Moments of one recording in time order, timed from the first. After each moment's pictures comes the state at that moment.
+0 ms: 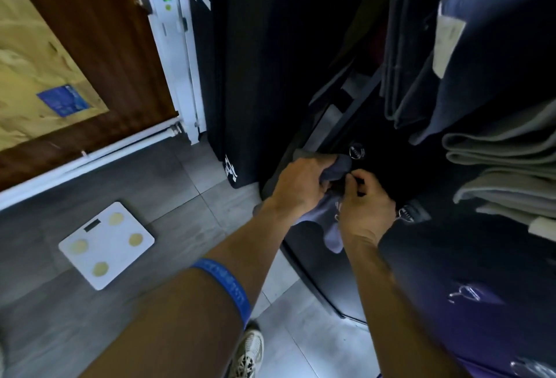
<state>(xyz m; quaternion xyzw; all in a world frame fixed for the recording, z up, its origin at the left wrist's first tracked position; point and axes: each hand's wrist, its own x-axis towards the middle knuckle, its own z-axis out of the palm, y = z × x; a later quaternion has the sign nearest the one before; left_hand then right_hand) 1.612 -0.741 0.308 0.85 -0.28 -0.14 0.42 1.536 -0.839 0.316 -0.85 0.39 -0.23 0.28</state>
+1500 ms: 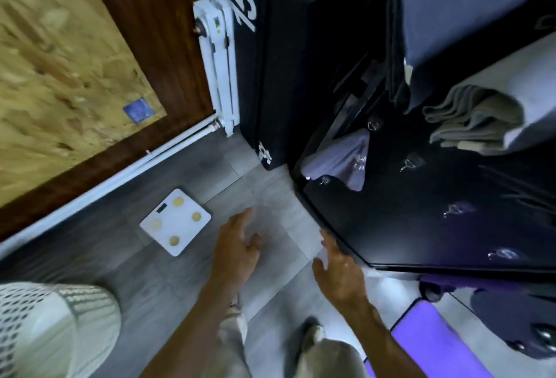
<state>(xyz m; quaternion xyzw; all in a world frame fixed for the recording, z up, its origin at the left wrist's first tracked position) 1.440 -0.456 0.369 0.89 -0.05 -0.19 0.41 1.341 -0.651 0.377 -0.92 0.25 0.16 0.26</state>
